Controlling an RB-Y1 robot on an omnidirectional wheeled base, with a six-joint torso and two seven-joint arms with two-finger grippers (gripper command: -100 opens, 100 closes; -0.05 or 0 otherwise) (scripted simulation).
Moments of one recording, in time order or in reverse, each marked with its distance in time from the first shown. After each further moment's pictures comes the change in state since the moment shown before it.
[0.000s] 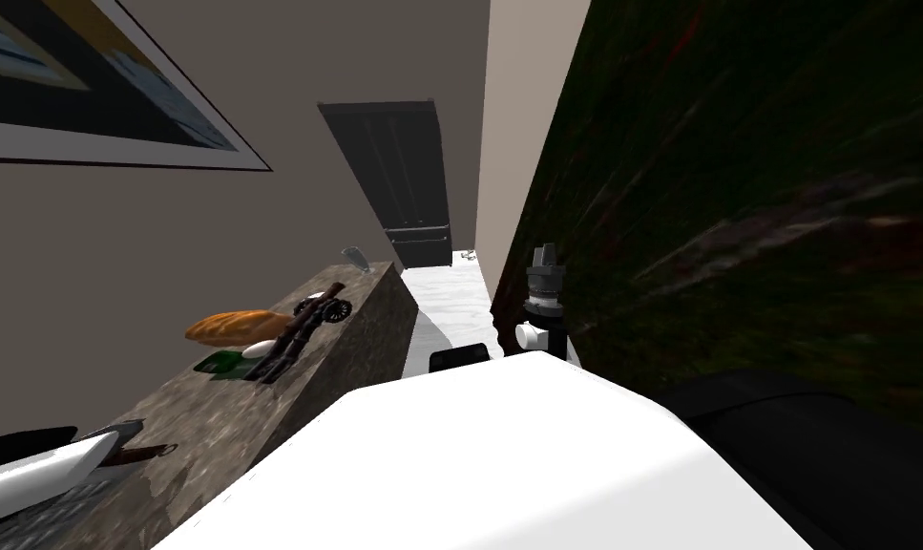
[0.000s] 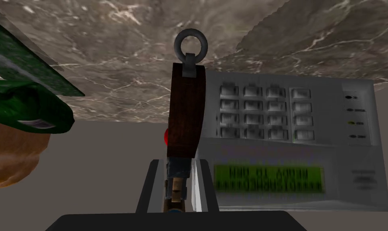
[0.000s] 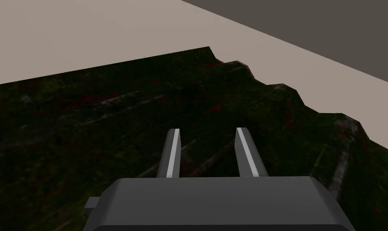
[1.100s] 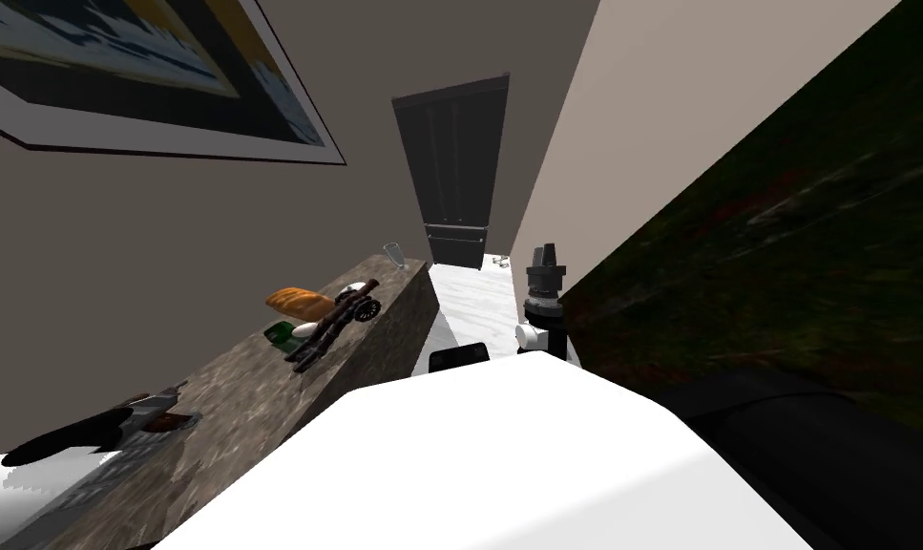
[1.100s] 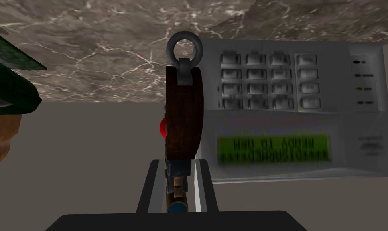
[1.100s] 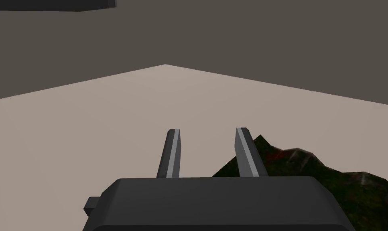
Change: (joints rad) left arm 0.289 0.092 0.070 -0.378 -0.314 -0.103 0.312; right arm 0.000 0.000 0.000 0.000 0.000 0.000 0.000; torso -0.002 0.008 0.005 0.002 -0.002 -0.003
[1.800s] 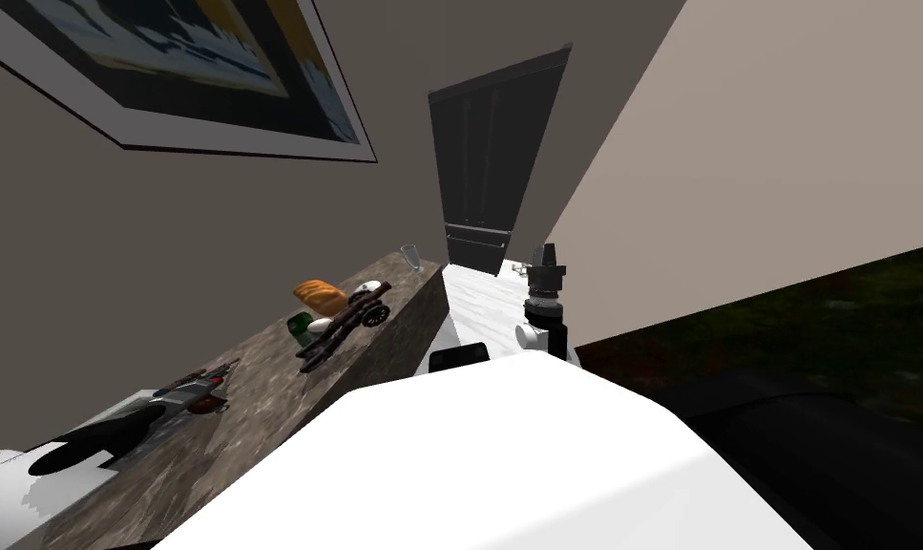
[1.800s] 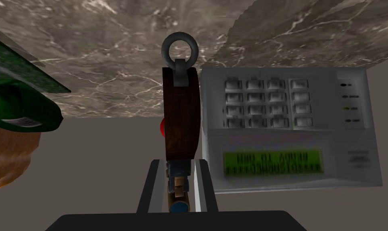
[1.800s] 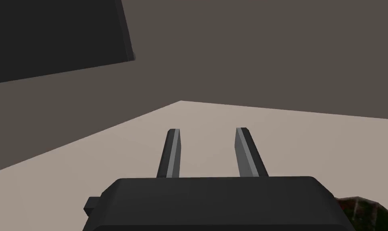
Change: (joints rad) left arm 0.185 0.060 0.041 -0.217 -0.167 -0.071 0.177; right arm 0.000 0.000 0.000 0.000 0.000 0.000 0.000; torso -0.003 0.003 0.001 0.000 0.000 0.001
